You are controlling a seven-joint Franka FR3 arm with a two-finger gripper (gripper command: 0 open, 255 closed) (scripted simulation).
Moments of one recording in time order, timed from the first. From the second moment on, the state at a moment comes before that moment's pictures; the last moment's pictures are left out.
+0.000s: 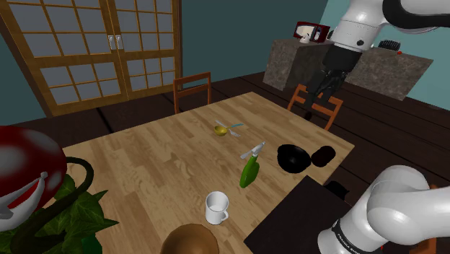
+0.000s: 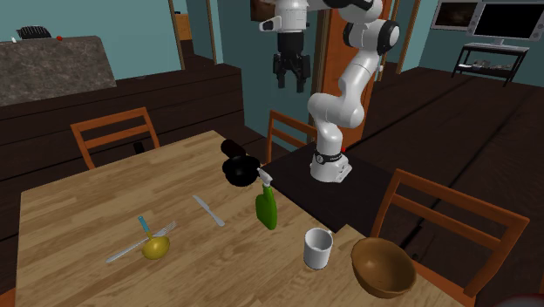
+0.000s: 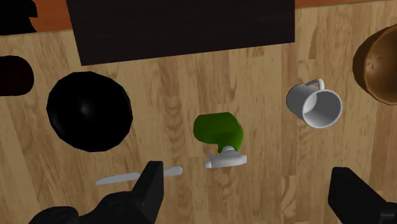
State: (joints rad) arm 0.01 -0.83 -0.02 -2.26 0.09 1.47 0.12
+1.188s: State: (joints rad) arm -0.16 -0.43 0.01 -2.45 0.34 1.88 0.65
